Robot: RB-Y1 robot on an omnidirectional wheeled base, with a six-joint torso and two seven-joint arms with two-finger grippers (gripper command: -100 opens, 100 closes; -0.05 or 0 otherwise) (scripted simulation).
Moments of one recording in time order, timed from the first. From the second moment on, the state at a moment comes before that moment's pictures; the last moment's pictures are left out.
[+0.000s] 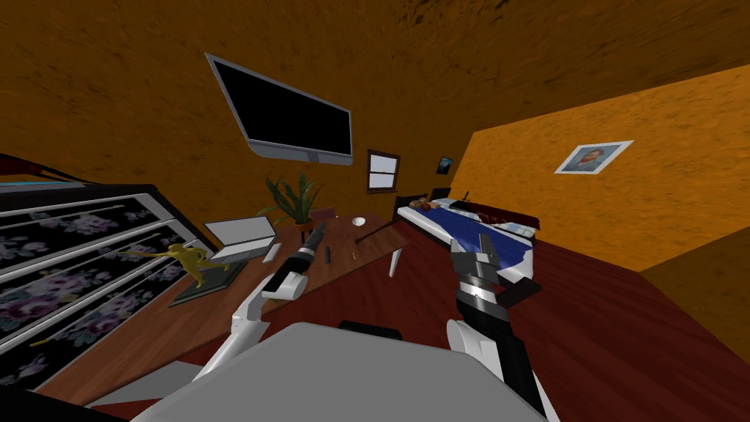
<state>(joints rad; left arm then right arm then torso) 0.27 0.30 0.11 -1.97 0.20 -0.08 -0.37 0.54 0.05 -0.04 -2.35 -0.08 -0.37 -0.11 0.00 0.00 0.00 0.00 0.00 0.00</state>
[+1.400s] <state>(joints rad) 0.11 0.44 0.13 -1.68 0.38 0.28 -0.57 0.54 0.05 -0.04 -2.35 -0.08 -0.37 -0.11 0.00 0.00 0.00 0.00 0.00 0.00</state>
